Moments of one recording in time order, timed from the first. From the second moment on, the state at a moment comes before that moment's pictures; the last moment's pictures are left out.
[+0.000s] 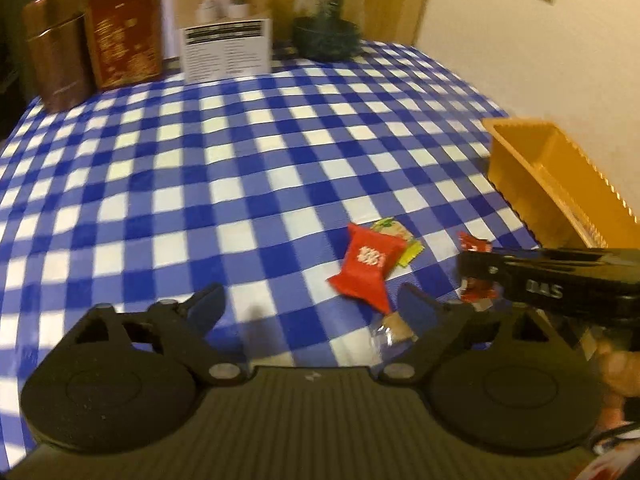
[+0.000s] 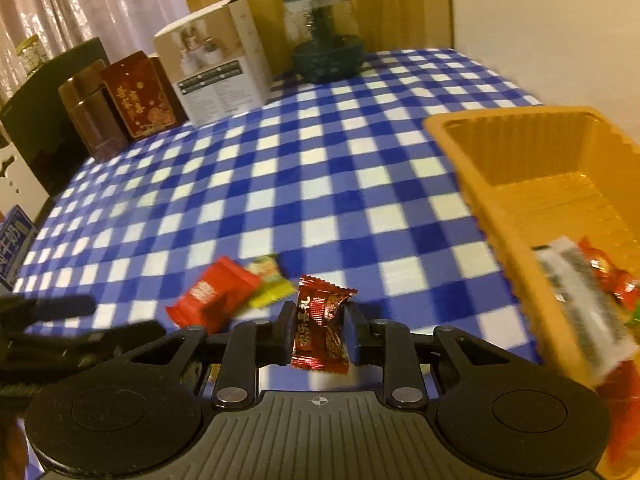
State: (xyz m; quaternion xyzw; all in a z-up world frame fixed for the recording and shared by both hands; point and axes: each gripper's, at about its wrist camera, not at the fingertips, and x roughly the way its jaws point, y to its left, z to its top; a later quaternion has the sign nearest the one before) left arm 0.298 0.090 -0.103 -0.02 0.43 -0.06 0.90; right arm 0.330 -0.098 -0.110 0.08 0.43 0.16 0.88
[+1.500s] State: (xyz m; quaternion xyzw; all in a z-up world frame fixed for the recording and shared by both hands) left arm 0.222 0.049 -0.045 -0.02 0.41 -0.05 0.91; right arm 0.245 -0.156 -0.054 0.10 0.41 0.16 0.89
